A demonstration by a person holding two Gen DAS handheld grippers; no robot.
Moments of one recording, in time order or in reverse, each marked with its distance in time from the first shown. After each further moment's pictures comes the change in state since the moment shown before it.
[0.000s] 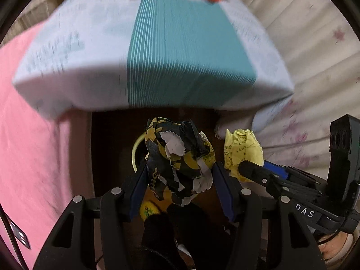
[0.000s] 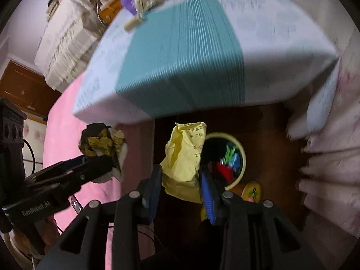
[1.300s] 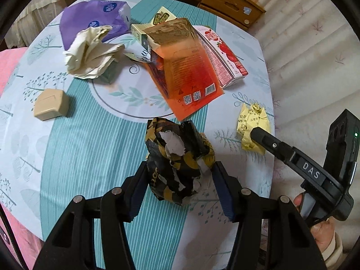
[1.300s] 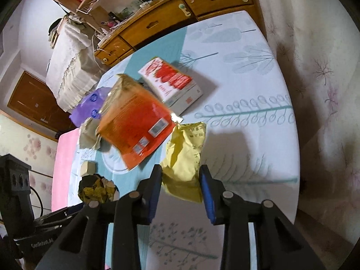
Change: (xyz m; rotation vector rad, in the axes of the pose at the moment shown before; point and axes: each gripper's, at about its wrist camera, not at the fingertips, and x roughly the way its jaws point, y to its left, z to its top) left arm 0.048 -0.118 0.343 -0.274 -0.118 0.042; right arm -0.032 -0.127 0.413 -0.102 -0.123 0.125
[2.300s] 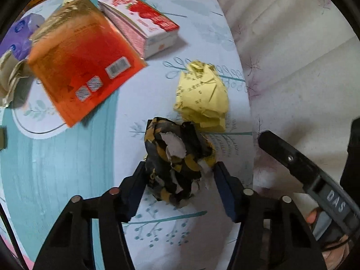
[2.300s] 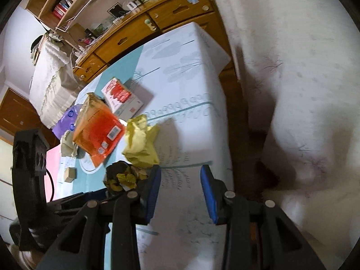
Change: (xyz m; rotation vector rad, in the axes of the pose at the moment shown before) left arm 0.081 -0.110 -0.002 0.194 0.132 -0.025; right arm -0.044 -0.075 -0.004 0.101 -0.037 -0.088
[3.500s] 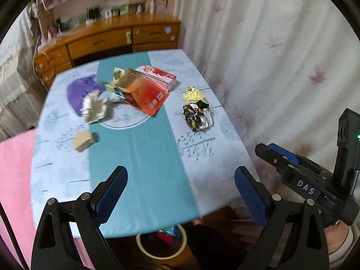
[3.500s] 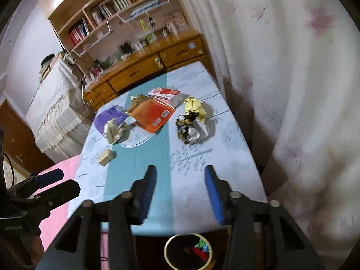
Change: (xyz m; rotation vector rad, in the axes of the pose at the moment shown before) left arm -0.214 0.050 -0.144 0.315 -0.278 0.034; right arm -0.120 0.120 -0.173 0.016 -0.293 -0.156
